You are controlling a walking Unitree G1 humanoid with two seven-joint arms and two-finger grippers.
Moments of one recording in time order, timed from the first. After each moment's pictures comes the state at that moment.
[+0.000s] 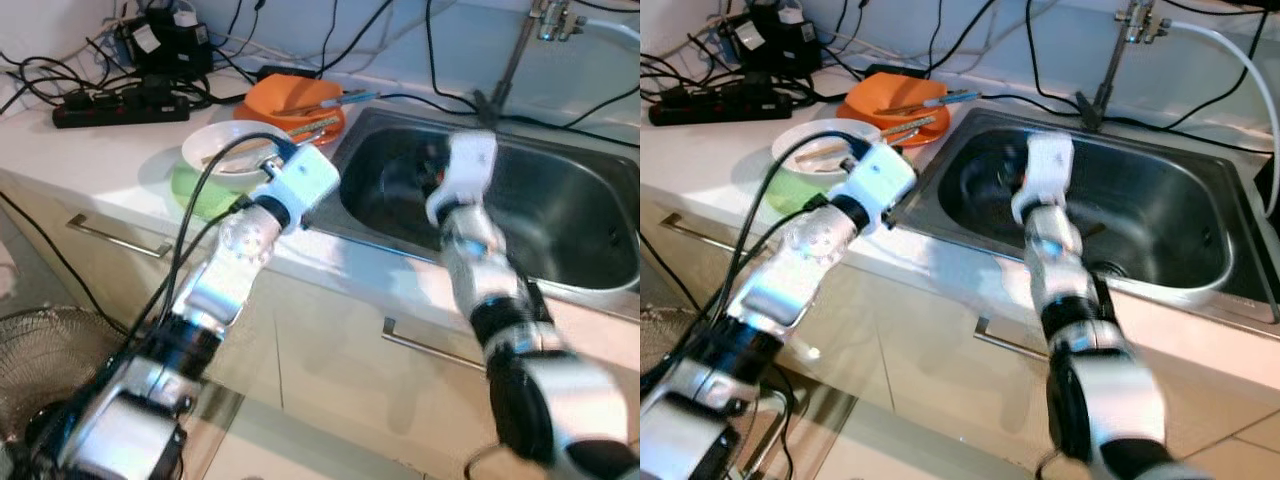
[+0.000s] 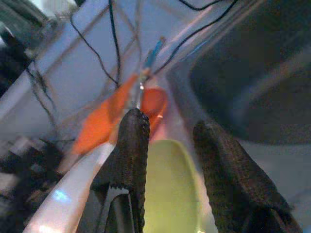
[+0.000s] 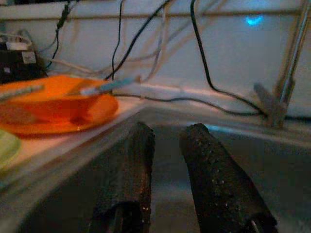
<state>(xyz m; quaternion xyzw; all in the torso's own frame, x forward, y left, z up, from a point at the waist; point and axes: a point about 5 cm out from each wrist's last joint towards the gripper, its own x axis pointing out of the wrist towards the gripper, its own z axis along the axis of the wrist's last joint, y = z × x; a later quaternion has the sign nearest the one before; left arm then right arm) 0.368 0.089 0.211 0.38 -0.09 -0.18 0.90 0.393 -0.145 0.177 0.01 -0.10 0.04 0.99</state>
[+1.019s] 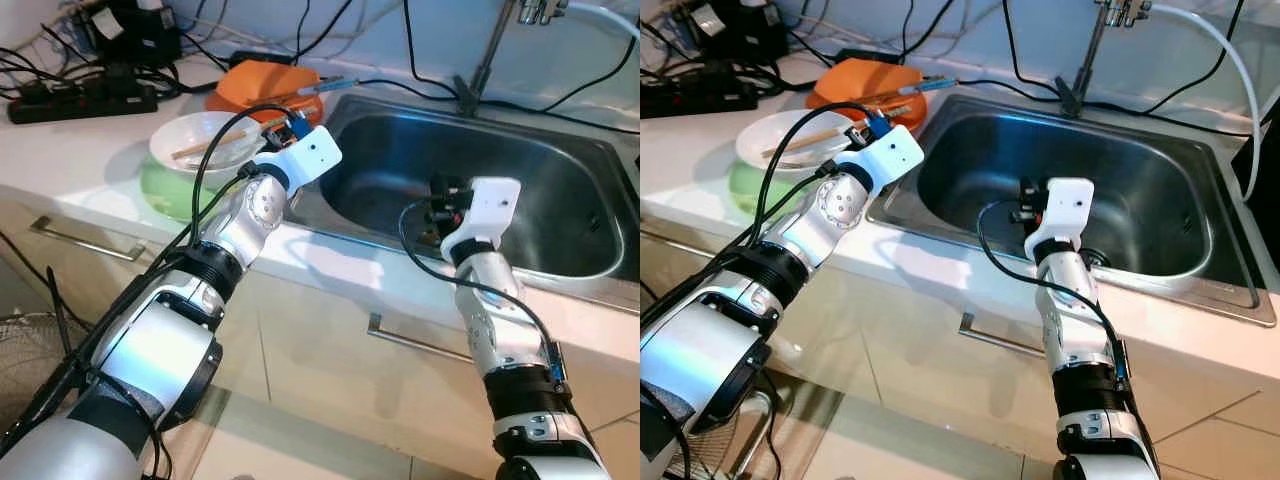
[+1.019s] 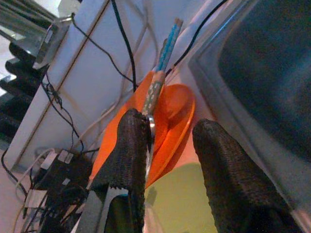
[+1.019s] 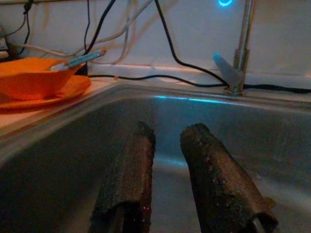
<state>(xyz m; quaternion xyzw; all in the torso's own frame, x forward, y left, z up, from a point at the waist) 0.415 0.095 0.225 0.46 -0.09 -0.09 0.88 0.352 -0.154 0.168 0.03 -0.10 0.03 0.99</state>
